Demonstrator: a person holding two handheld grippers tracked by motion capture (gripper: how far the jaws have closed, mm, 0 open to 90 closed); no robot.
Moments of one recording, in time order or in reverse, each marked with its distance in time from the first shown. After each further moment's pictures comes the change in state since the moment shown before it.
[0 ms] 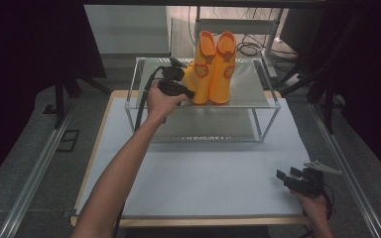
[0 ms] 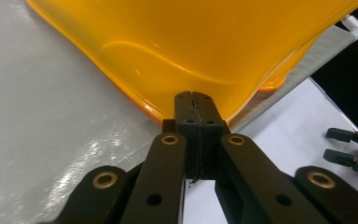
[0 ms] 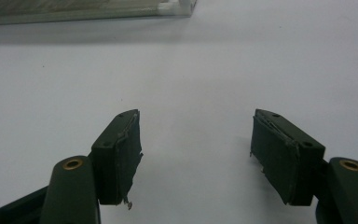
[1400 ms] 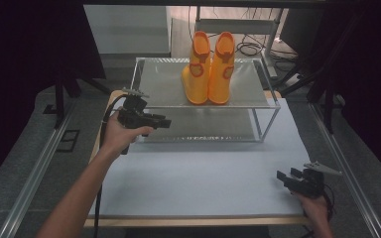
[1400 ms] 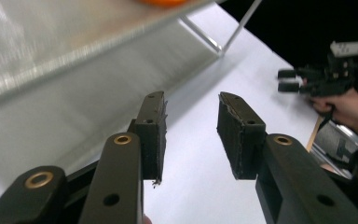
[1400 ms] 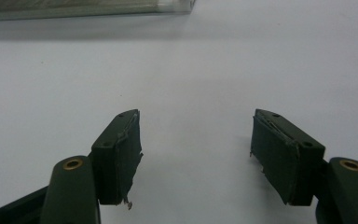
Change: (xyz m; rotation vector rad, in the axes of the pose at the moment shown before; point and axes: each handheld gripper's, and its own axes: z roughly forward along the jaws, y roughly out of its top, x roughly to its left) left arm 0.033 -0.112 -0.070 -0.052 -0.190 0.111; right arm 0.001 -0.001 -0.002 0.006 -0.006 -0.001
